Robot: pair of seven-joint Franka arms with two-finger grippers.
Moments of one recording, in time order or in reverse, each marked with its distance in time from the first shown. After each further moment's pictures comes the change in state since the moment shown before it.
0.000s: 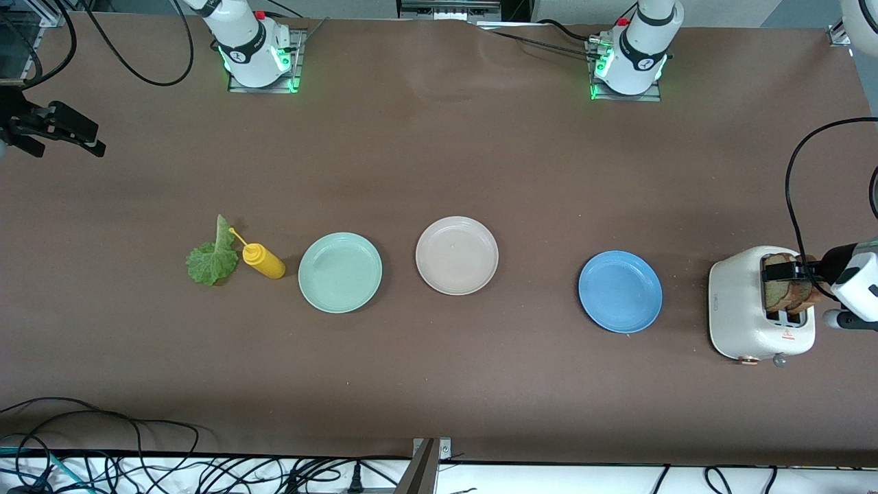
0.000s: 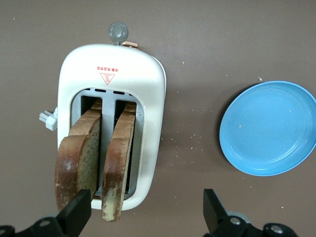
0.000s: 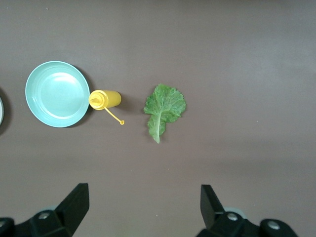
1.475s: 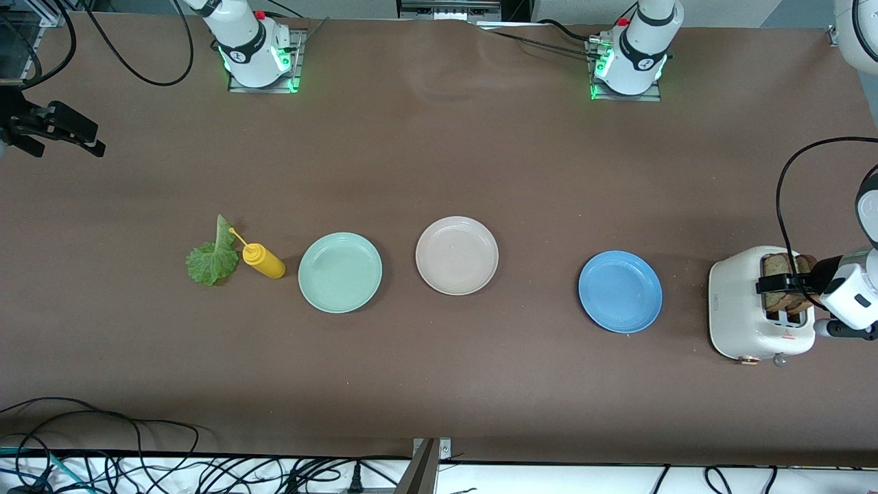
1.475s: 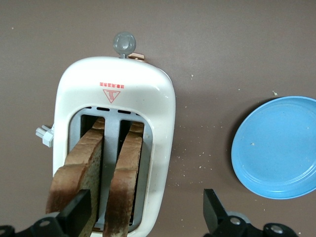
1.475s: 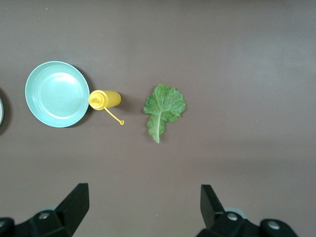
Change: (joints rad) left arm 0.014 0.024 0.000 -0.057 0.000 0.123 0.001; right arm 0.000 0.000 -0.001 0.000 0.000 0.000 0.000
